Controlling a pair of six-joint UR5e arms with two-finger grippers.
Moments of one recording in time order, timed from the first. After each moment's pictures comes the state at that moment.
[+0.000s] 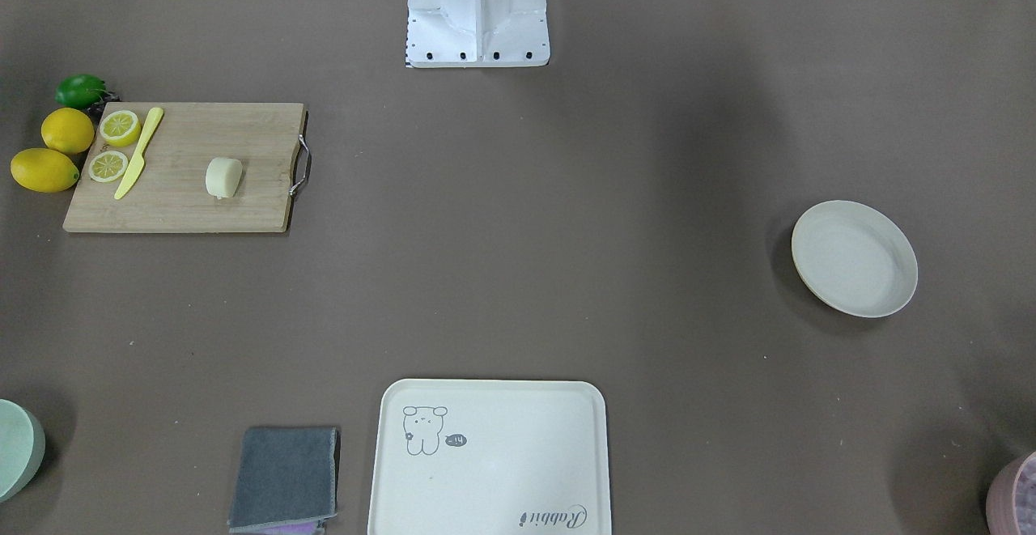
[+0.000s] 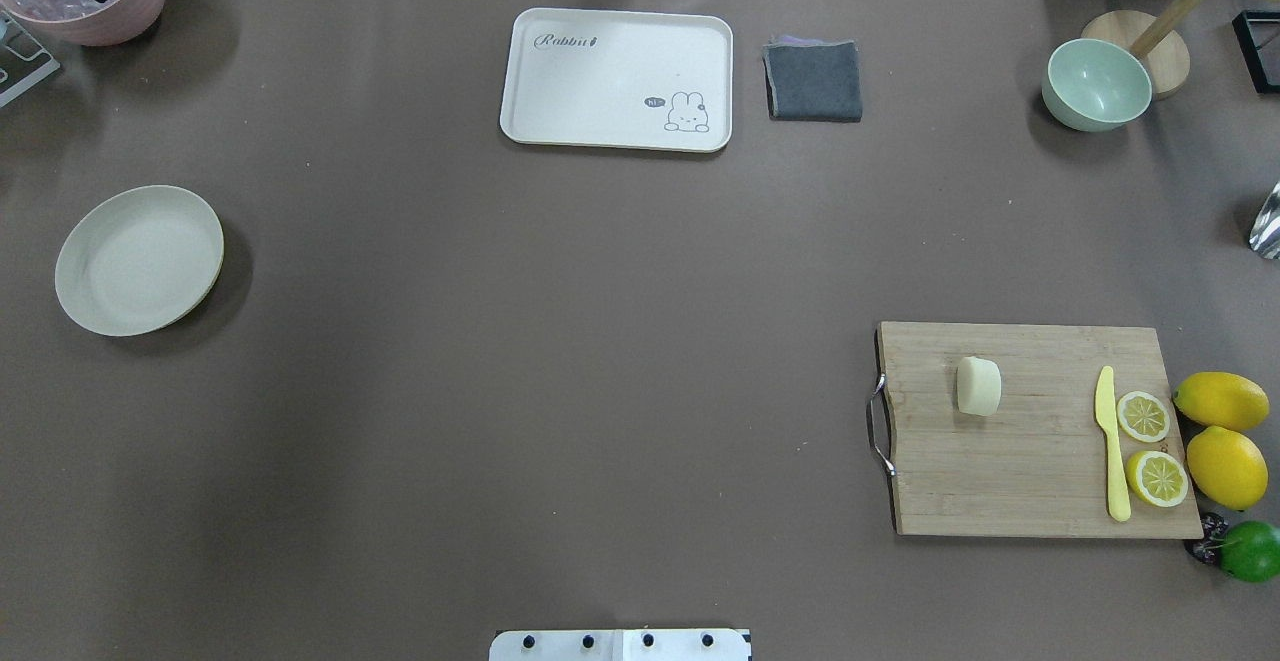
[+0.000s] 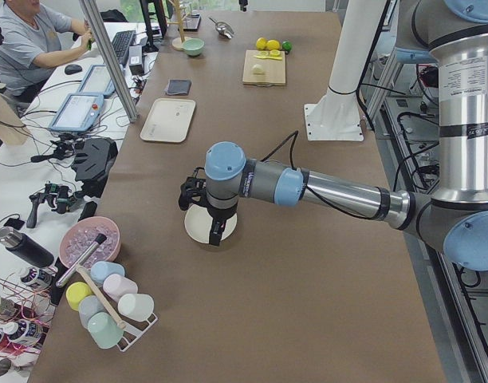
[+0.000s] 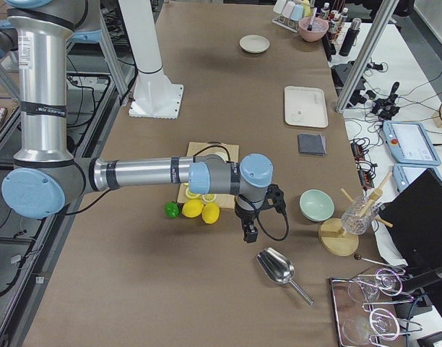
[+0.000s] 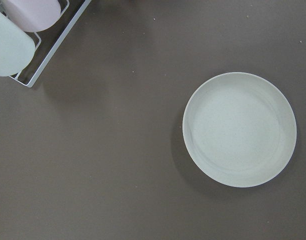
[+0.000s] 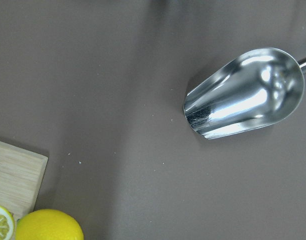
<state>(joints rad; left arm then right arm) -1.54 -1.45 -1.91 -1.57 -2.40 -0.02 1.50 -1.63 1.72 -1.64 2.32 -0.19</state>
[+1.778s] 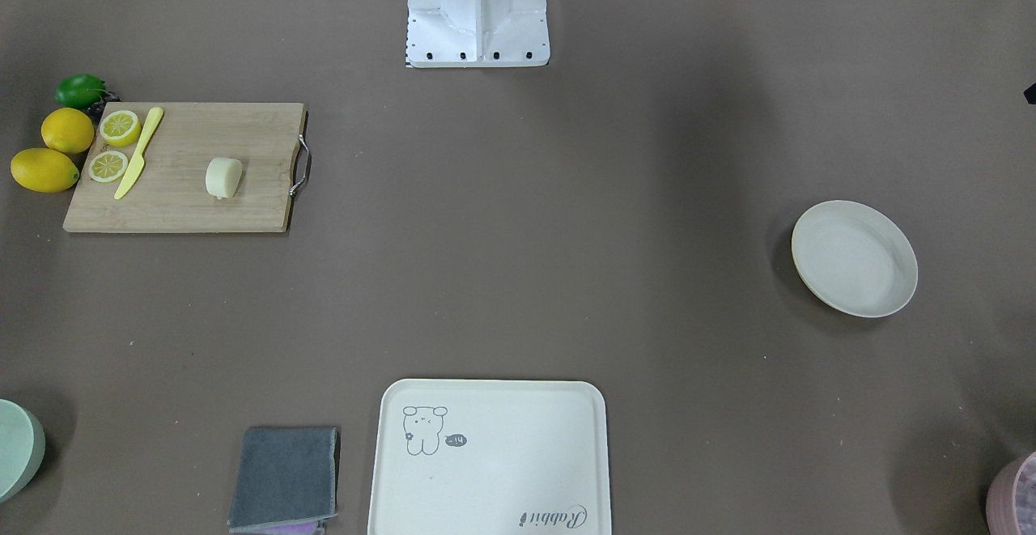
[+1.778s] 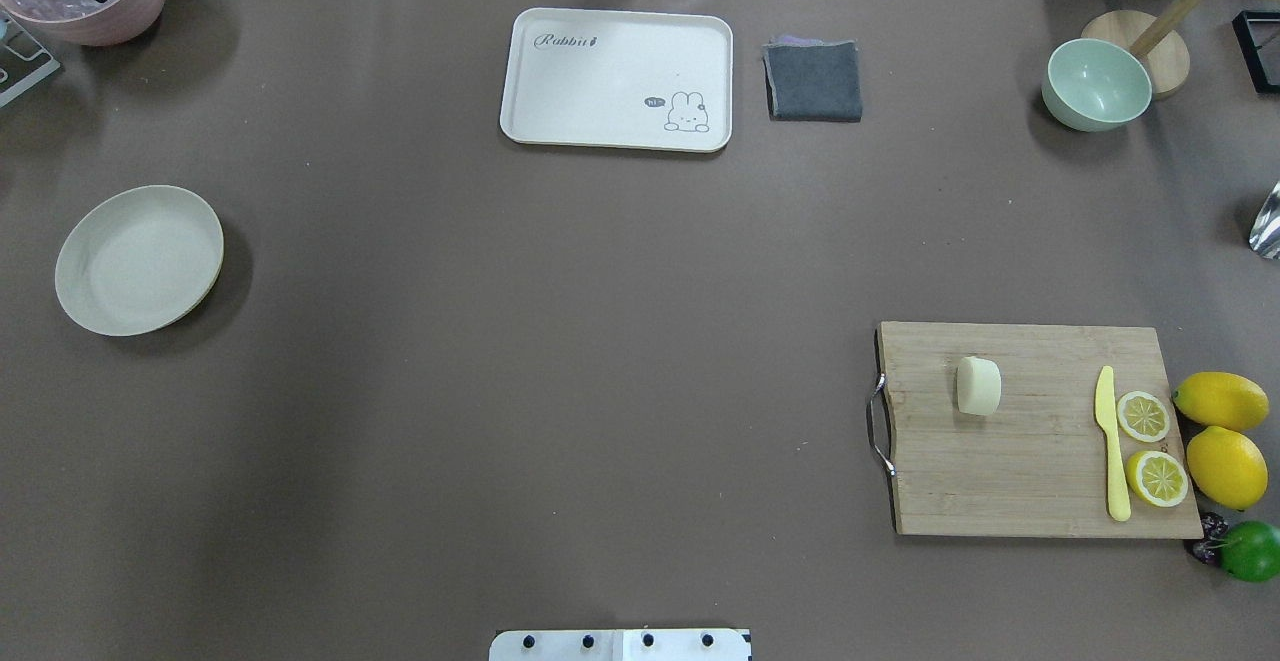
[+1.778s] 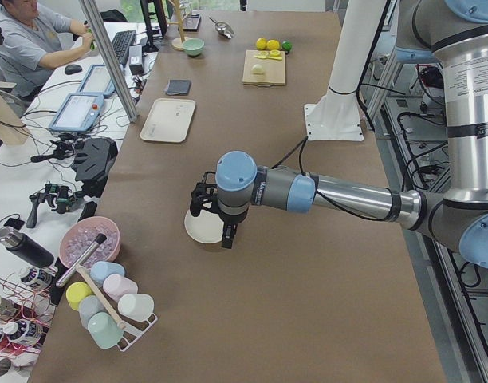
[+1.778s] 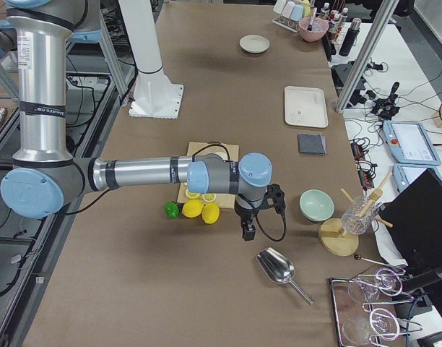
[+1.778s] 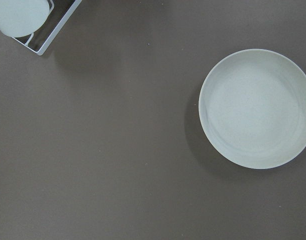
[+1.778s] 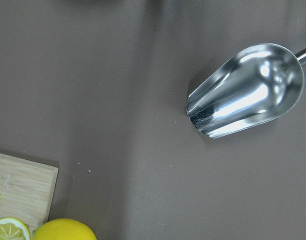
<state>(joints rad) -1.56 -1.39 -1.94 -1.59 -2.50 -0.03 1.51 -1.63 1.73 -1.63 2.33 -0.13</state>
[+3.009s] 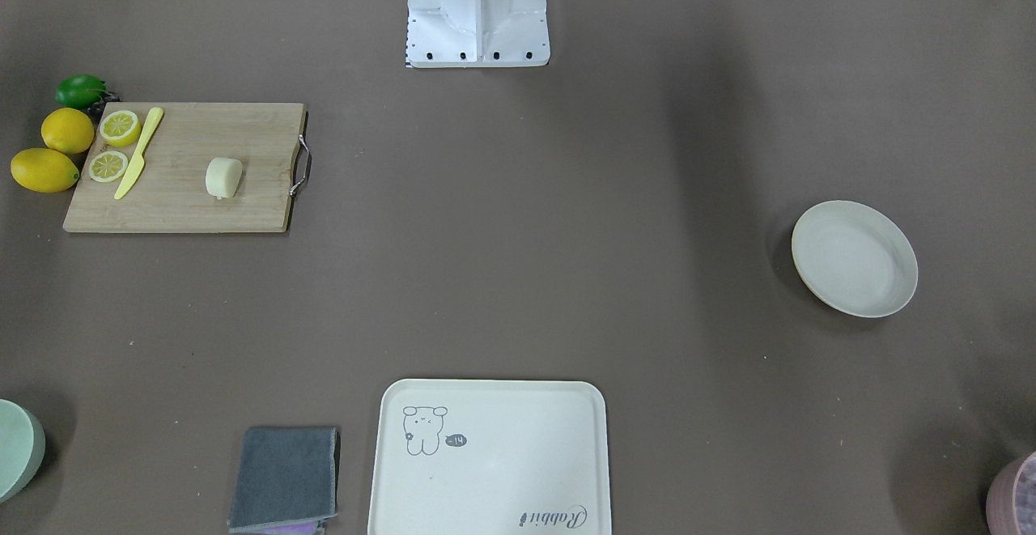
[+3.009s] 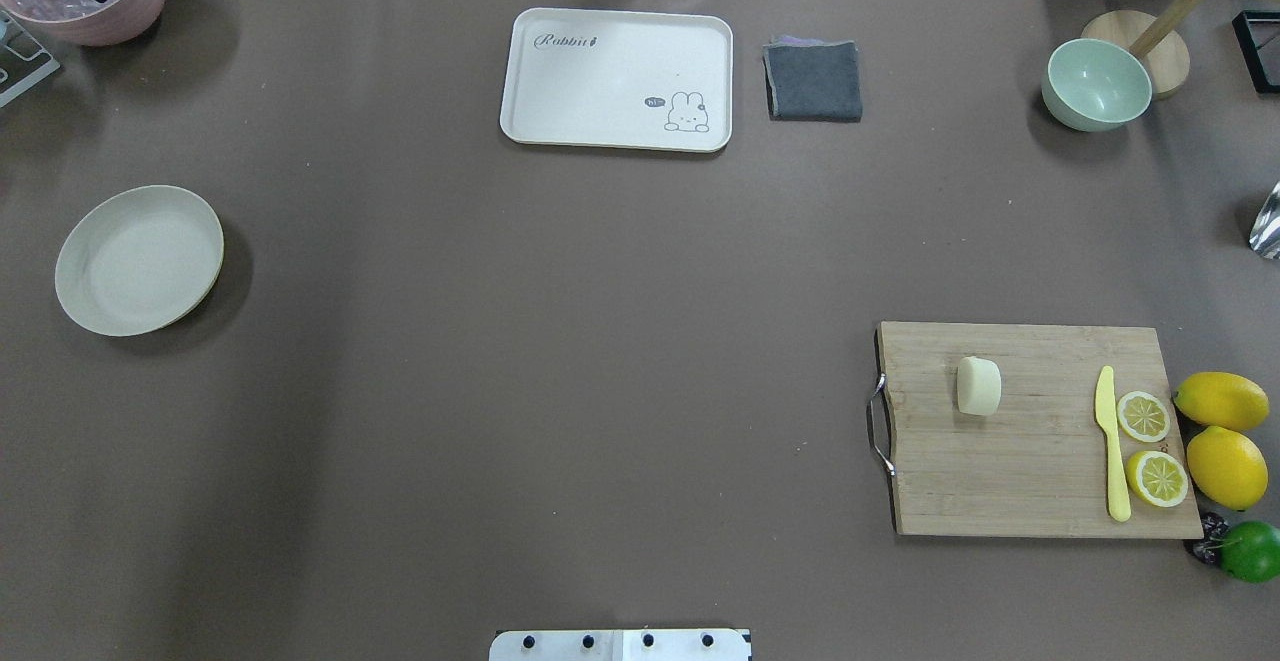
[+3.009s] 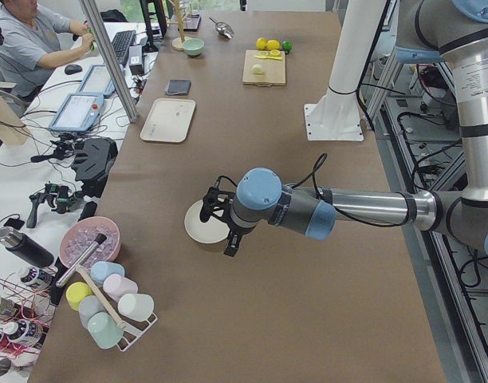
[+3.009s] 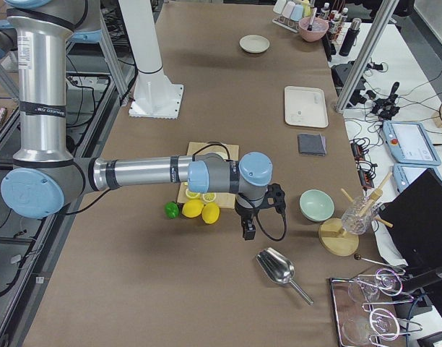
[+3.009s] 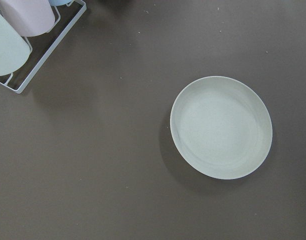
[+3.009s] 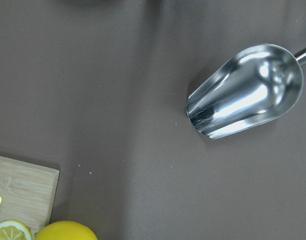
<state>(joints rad) -1.60 -1.31 -1.88 -1.88 -2.53 -0.03 1.51 -1.63 1.73 -1.63 2.33 -0.11</state>
